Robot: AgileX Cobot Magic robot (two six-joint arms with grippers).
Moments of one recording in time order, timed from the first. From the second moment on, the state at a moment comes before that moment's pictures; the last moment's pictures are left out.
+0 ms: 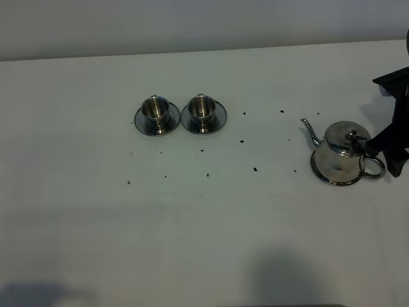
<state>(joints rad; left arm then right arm) 0.04 0.00 -0.51 -0.05 1.06 0.01 0.14 1.93 -1.33 -0.14 1.13 -0.10</state>
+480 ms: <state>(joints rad) 0.04 0.00 -0.51 -0.05 1.06 0.01 0.13 1.93 -1.33 -0.08 1.01 -0.19</state>
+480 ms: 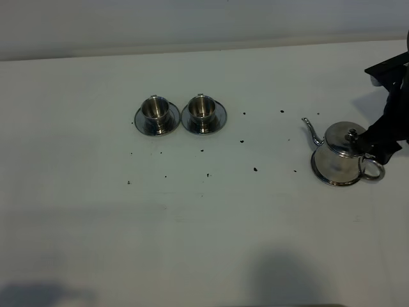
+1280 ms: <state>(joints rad) 0.04 0.00 -0.51 -0.05 1.06 0.01 0.17 1.93 -1.31 0.02 1.05 -0.18</state>
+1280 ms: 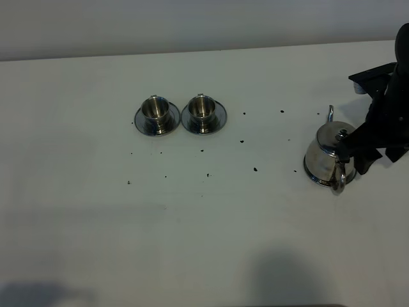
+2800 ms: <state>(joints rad) 0.04 0.00 -0.51 -0.05 1.06 0.01 0.32 1.86 -1.31 0.09 1.09 0.15</state>
